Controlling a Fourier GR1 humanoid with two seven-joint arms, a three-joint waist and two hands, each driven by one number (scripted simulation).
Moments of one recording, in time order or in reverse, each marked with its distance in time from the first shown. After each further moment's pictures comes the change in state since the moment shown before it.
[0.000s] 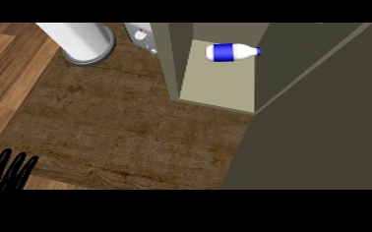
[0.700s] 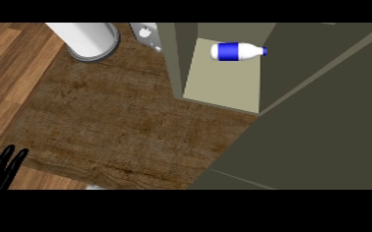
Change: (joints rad) left arm -0.013 0.038 0.051 -0.002 0.039 -0.034 0.023; right arm -0.099 0.142 -0.053 0.199 -0.237 -0.039 0.133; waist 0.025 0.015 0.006
